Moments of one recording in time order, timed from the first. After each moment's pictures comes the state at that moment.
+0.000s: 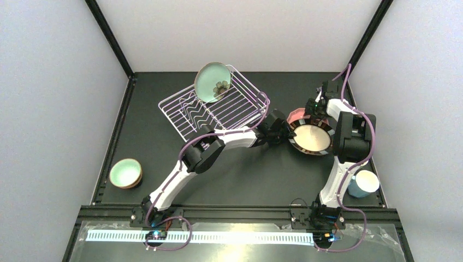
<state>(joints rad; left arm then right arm) -0.94 2.45 1.81 0.07 0.09 -1.34 -0.12 2.01 1.35 -0.39 -0.16 0.29</state>
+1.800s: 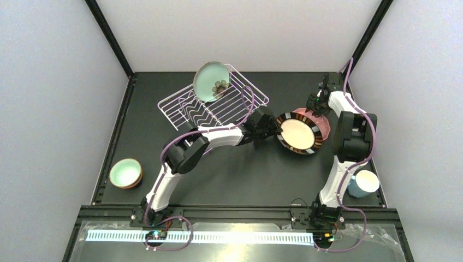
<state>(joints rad) -0.88 2.22 1.55 0.10 0.03 -1.27 -0.12 2.02 1.50 -0.59 -0.13 0.32</state>
